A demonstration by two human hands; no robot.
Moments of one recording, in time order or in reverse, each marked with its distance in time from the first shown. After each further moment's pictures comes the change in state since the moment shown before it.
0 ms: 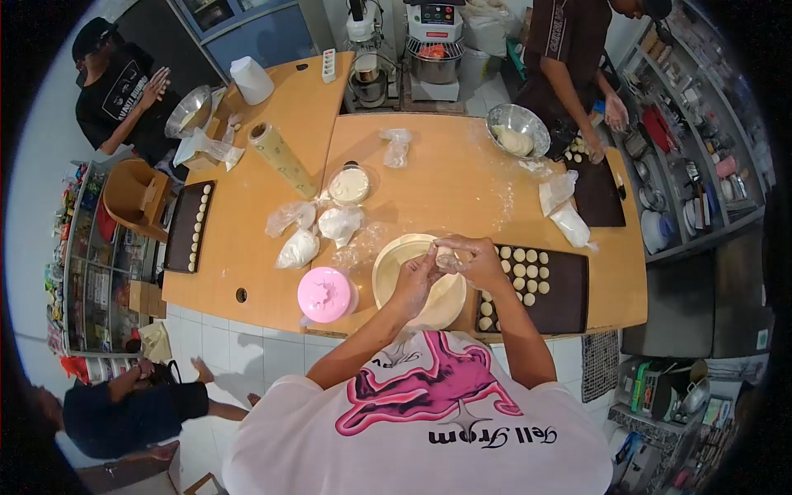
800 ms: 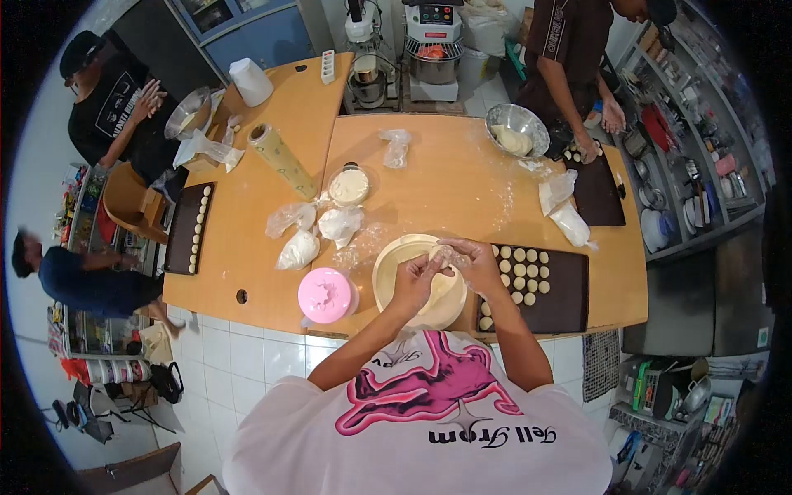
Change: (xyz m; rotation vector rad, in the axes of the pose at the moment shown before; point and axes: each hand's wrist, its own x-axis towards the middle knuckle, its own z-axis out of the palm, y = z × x) left_hand -0.005 -0.002 -0.001 0.436 0.093 0.164; right_hand -0.007 0.028 0.014 0.122 0.132 0.107
